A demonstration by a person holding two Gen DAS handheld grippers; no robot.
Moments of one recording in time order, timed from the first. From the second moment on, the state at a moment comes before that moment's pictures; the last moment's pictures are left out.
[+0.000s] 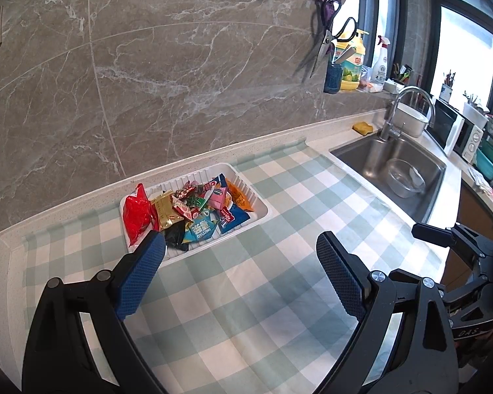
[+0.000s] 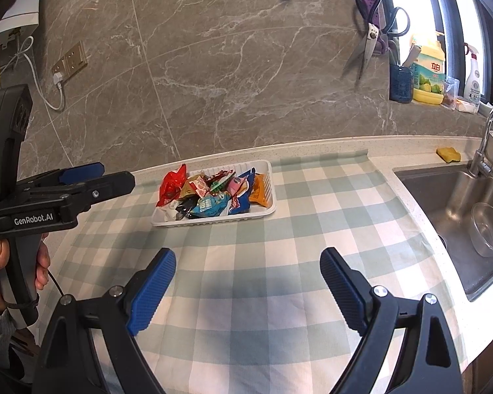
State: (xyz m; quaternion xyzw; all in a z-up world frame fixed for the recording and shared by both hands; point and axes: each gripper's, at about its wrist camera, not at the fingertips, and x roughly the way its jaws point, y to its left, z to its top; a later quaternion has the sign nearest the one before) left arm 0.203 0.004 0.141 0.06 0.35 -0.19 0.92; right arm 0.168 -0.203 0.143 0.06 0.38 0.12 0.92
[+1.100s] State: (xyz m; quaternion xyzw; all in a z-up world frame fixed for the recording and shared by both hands) left arm 0.198 0.009 0.142 0.06 0.35 -0.19 0.92; right arm 0.165 -0.201 0.143 0.06 0.38 0.12 0.91
